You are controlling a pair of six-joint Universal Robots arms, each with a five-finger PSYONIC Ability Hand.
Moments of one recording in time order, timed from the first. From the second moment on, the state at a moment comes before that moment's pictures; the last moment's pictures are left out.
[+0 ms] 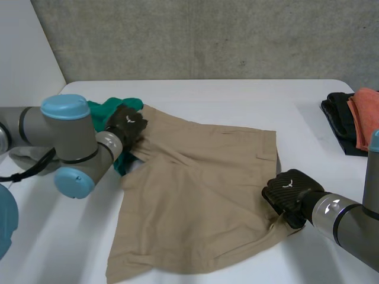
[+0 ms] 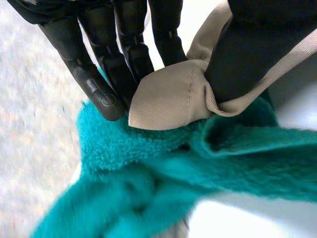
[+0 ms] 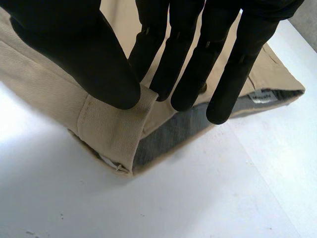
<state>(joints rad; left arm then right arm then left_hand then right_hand) 4.35 -2.37 -1.11 3.22 -1.47 3.94 1.86 -1.30 1.80 0.17 1.31 2.41 1.15 1.19 1.17 1.19 0.97 1.12 1.17 1.19 1.20 1.03</state>
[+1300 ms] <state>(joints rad) 4.57 -2.70 -0.54 3.01 -1.19 3.53 1.89 -1.26 1.81 0.17 1.32 2.38 0.90 0.82 0.82 0.82 0.64 1.13 1.17 1.19 1.20 1.03</state>
